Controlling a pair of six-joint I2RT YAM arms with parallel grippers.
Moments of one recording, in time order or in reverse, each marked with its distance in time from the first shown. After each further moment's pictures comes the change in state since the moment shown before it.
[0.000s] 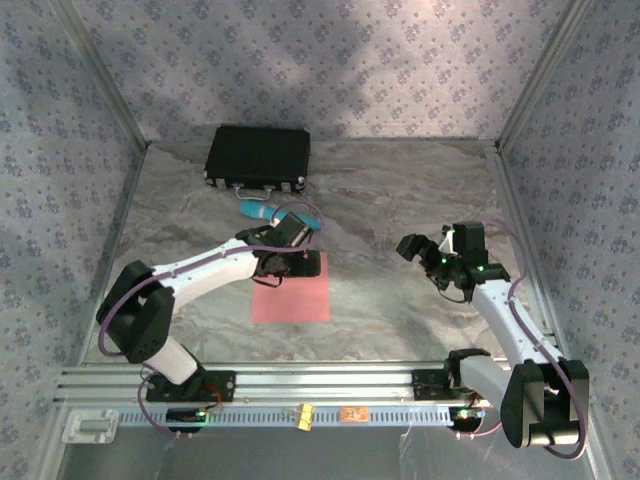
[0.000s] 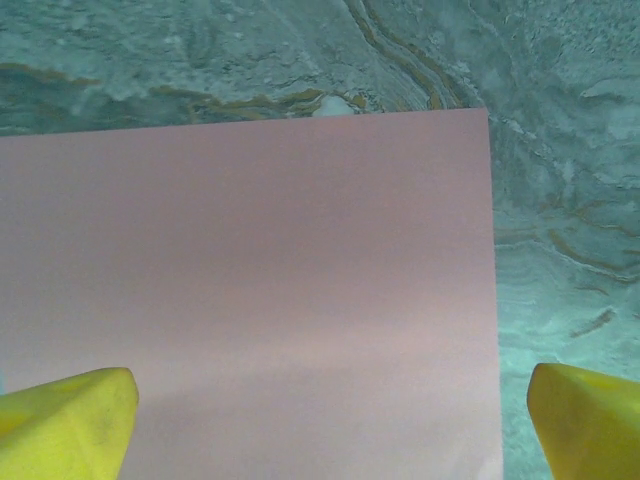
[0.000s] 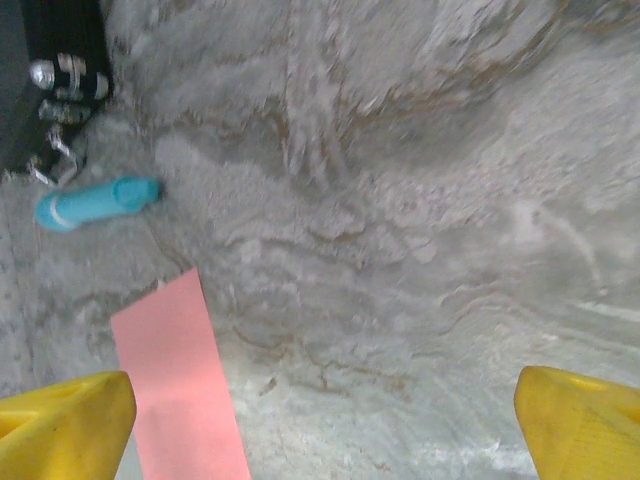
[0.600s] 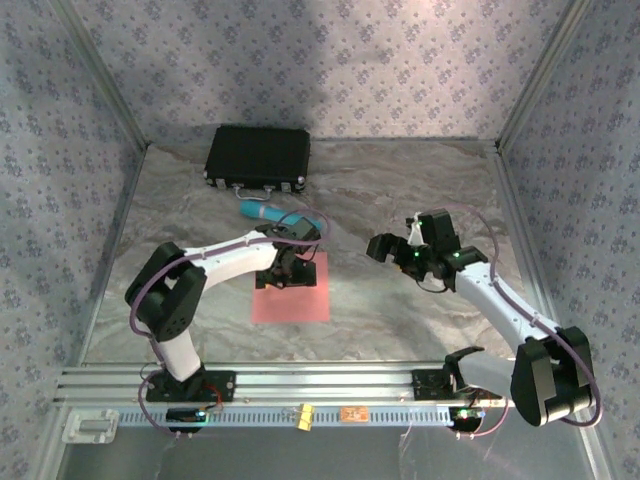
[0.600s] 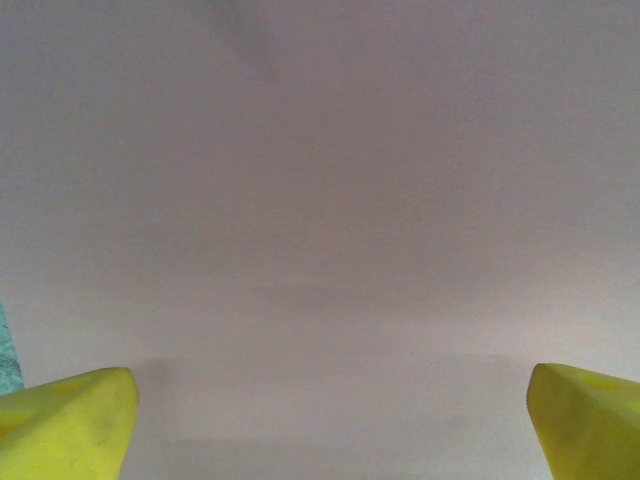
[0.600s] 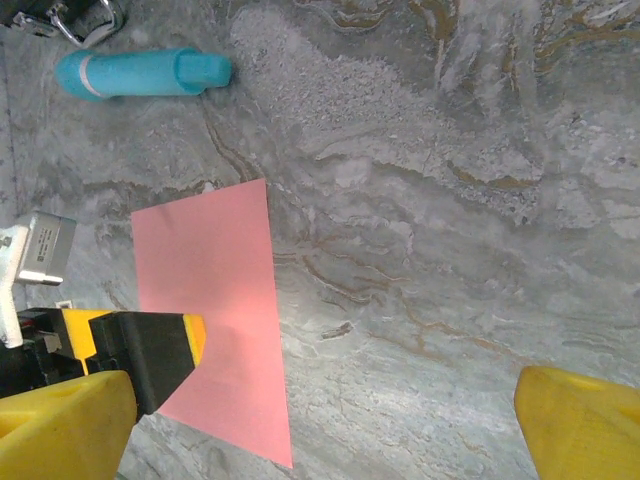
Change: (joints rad) left arm 0.000 0.193 0.081 -0.170 0.012 -0.071; right arm 0.233 0.135 0.118 0.006 0.018 -0.032
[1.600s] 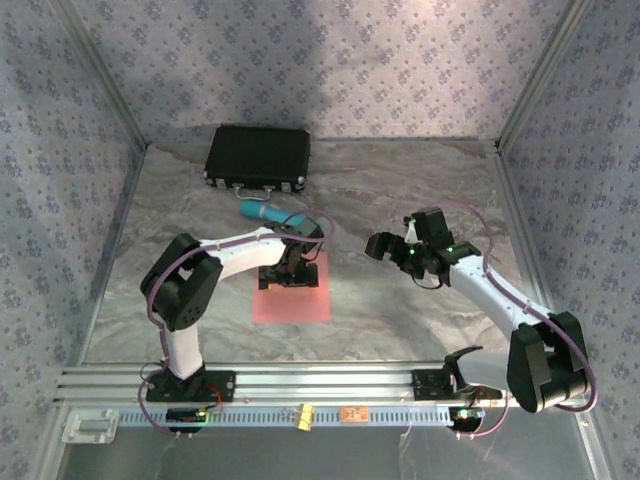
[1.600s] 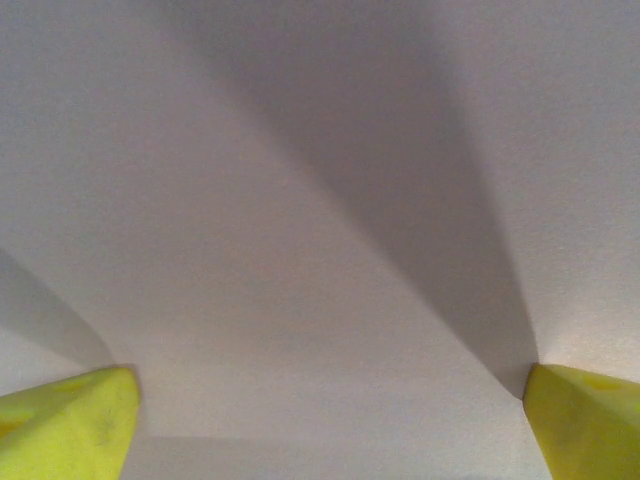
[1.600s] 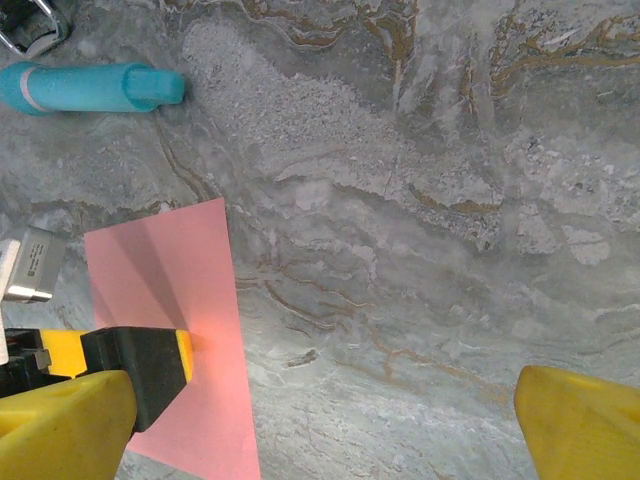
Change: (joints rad) left arm 0.013 0.100 0.045 -0.012 0.027 0.000; right arm 0.016 0.063 0.024 0.002 0.082 -0.002
